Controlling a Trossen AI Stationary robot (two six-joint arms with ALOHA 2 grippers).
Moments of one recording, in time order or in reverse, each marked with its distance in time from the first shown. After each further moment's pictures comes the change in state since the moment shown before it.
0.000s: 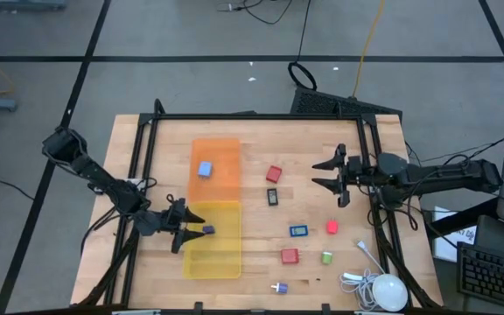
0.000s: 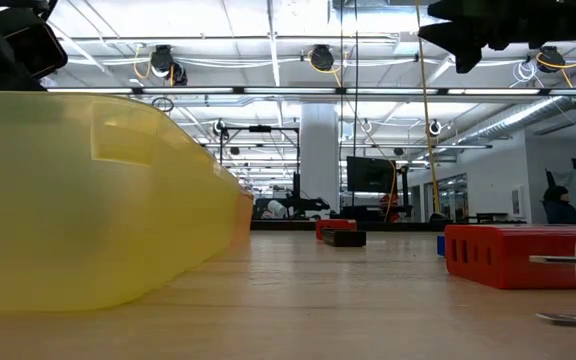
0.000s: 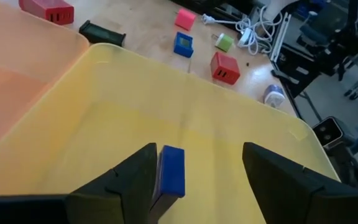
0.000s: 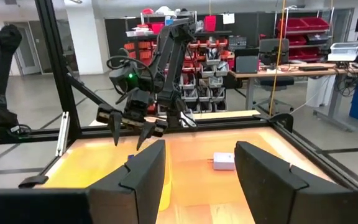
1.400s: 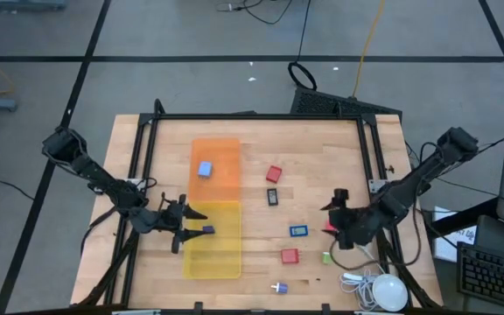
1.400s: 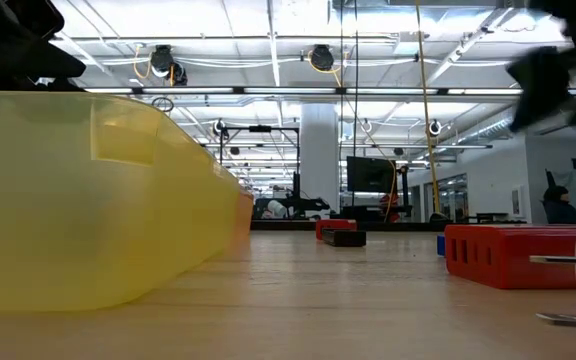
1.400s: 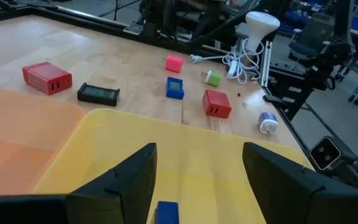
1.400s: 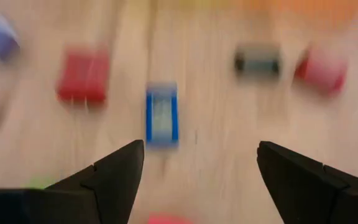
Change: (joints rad) left arm 0.000 0.000 0.000 0.166 -0.062 0.244; right arm 0.679 0.473 0.264 -0.882 0.420 0.458
